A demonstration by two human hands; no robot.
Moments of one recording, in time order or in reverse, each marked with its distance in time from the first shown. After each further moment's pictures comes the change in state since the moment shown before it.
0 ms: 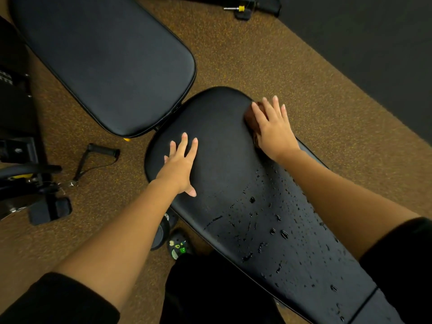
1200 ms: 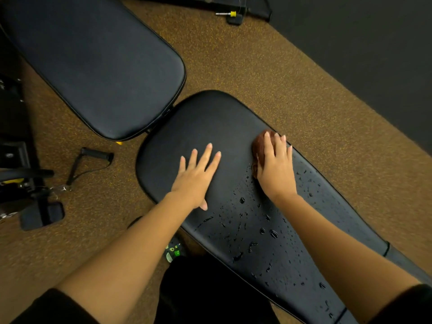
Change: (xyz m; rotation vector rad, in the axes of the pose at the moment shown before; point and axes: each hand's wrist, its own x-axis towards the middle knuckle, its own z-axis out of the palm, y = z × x) left_hand -0.011 0.045 0.021 0.293 0.059 0.187; right_hand -0.080 -0.009 0.003 0.130 0.000 0.278
